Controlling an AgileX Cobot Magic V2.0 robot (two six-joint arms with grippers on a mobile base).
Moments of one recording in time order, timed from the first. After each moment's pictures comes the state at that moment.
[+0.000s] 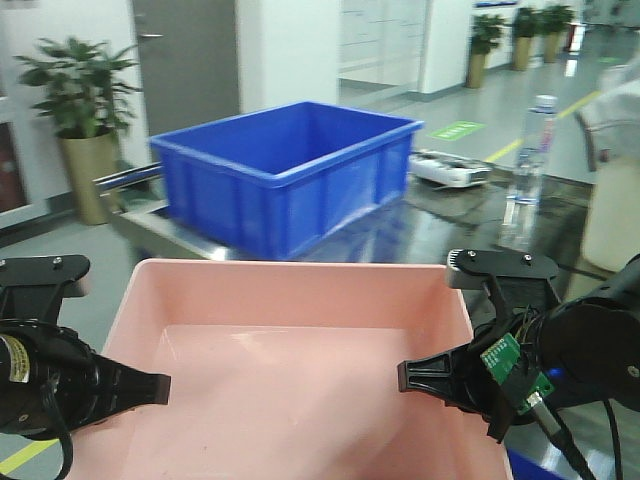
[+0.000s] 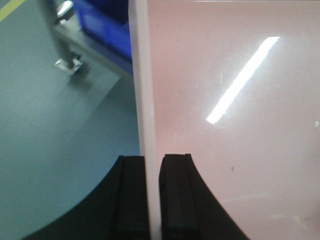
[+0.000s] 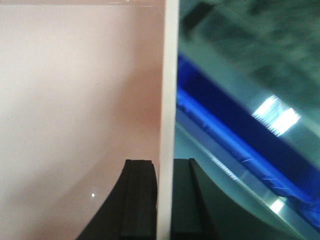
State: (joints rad) left arm -0.43 1.28 -1.08 0.15 0.73 -0.47; right arm 0.48 1.42 -1.19 -0.22 0.79 0.54
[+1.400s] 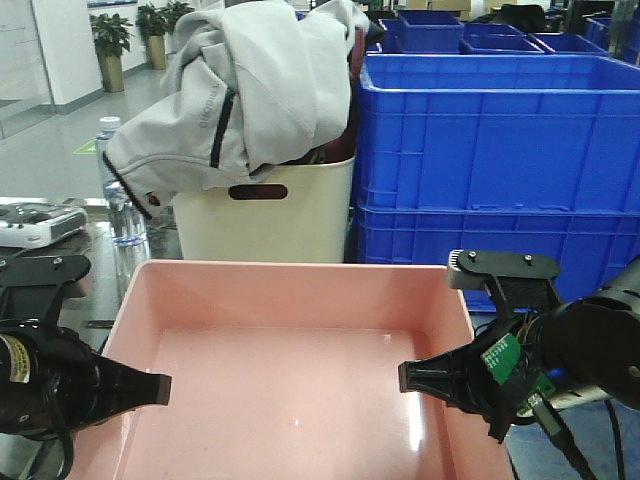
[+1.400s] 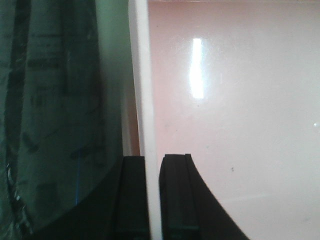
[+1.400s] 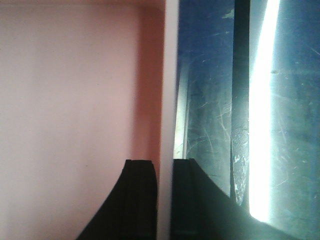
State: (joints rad) left arm -0.43 1.28 -1.08 0.15 0.73 -0.47; right arm 0.48 1.42 -1.19 -0.22 0.79 0.54
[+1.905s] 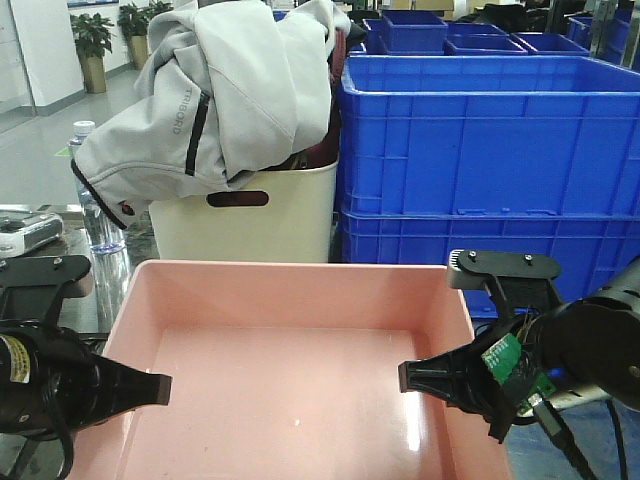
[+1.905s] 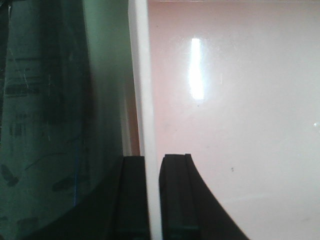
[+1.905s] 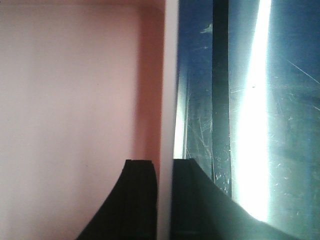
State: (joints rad) left arm -0.43 1.28 -1.08 0.15 0.73 -0.47; right arm 0.48 1.42 -1.19 -0.22 0.79 0.54
